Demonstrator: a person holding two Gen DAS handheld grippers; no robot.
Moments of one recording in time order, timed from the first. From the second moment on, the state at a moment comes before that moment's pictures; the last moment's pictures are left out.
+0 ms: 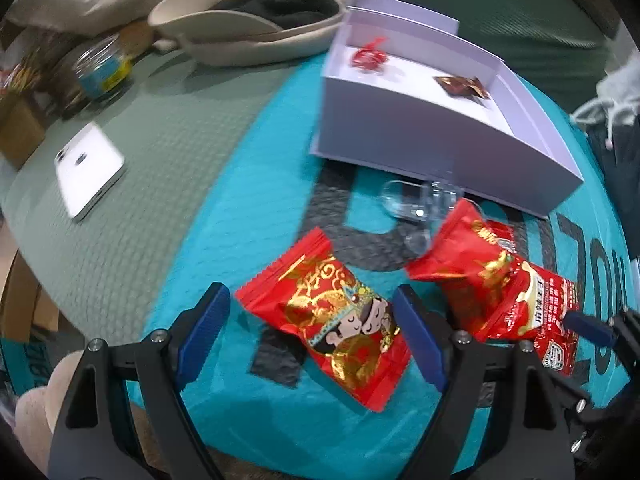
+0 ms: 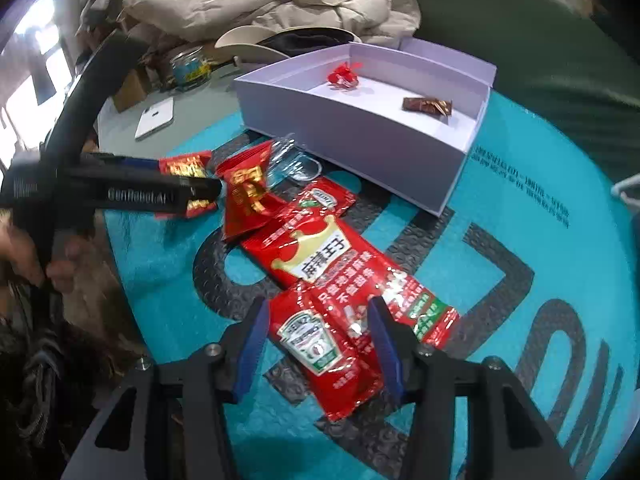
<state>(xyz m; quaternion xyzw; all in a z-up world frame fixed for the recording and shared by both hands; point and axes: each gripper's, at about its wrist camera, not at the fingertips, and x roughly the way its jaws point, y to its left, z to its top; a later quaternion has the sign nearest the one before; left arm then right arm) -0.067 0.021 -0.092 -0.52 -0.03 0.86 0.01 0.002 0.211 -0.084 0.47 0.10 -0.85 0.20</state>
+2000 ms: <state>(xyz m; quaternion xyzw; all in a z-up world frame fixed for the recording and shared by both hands) -0.054 0.016 -0.083 -0.51 0.00 0.86 0.04 -0.007 0.153 -0.090 0.46 0.12 -0.83 0.28</state>
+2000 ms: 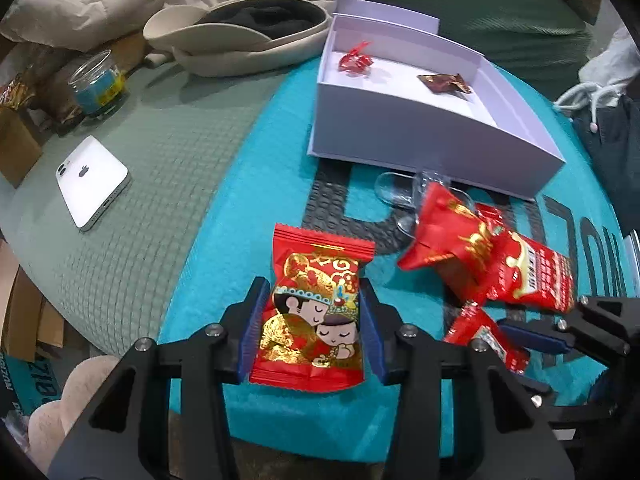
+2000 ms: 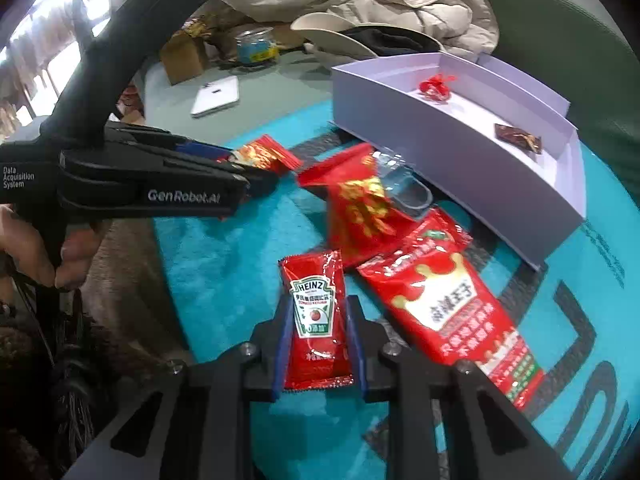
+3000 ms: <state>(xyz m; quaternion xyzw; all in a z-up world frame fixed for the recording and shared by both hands) -0.031 -0.042 -0.017 -0.46 -0.01 0.89 -0.01 -0.027 0.097 -0.023 0.38 0.15 -0.85 0.34</state>
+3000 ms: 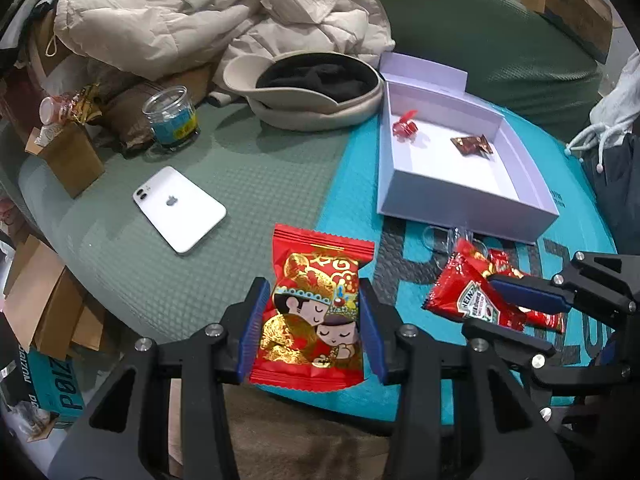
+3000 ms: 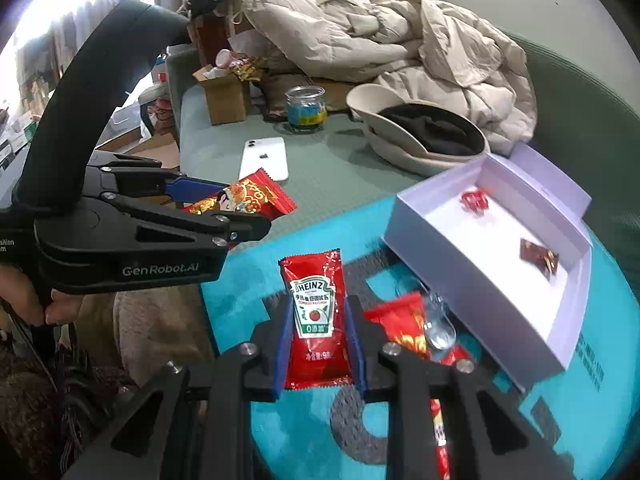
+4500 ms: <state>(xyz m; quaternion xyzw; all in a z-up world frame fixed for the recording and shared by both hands) -0.160 0.092 0.016 -0.44 0.07 0.88 0.14 -0.118 0.220 0.017 0.37 0.08 -0.90 0.22</state>
